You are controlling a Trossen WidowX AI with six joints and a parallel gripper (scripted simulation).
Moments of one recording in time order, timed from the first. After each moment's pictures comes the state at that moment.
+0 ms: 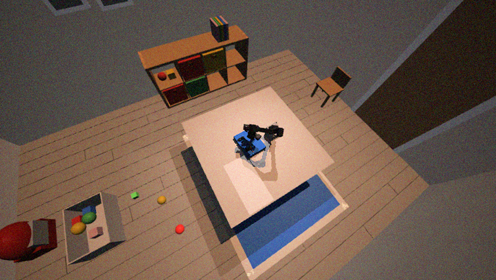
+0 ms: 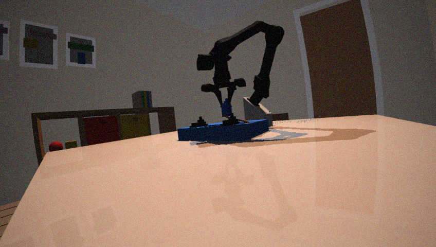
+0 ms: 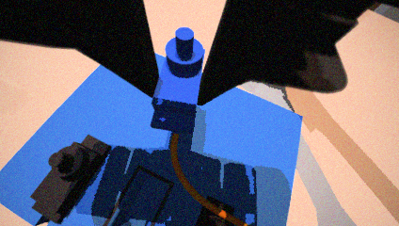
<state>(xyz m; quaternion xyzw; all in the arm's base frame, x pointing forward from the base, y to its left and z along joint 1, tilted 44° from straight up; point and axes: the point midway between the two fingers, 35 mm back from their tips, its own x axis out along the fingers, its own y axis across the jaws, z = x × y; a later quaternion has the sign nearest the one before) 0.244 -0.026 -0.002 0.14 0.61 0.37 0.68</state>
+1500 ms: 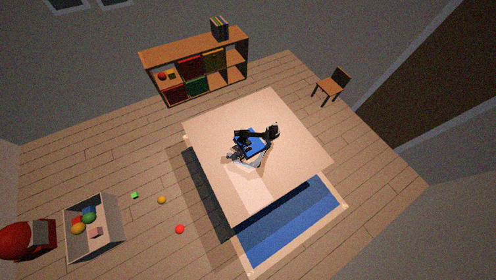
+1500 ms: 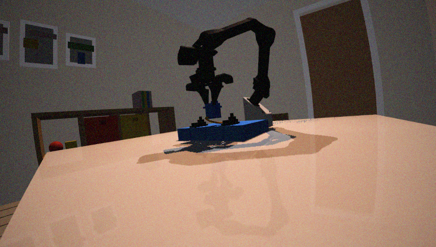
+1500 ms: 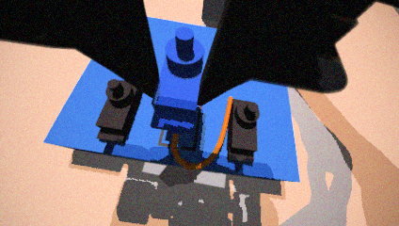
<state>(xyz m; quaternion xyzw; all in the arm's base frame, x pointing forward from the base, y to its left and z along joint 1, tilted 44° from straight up) 0.349 -0.019 0.001 0.24 0.66 0.28 0.66</state>
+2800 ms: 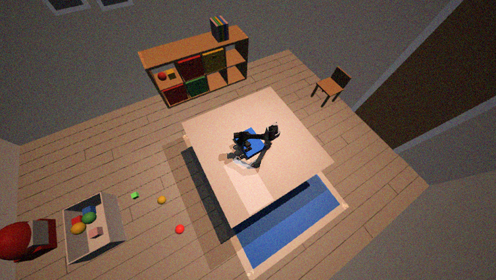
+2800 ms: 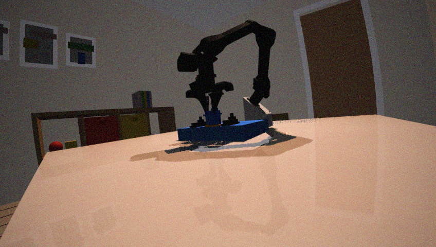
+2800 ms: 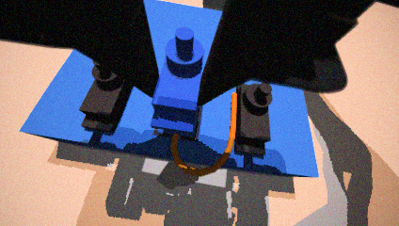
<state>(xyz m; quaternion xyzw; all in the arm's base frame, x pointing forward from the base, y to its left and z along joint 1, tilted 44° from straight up) 0.354 0.002 -0.019 0.24 0.66 0.28 0.66</state>
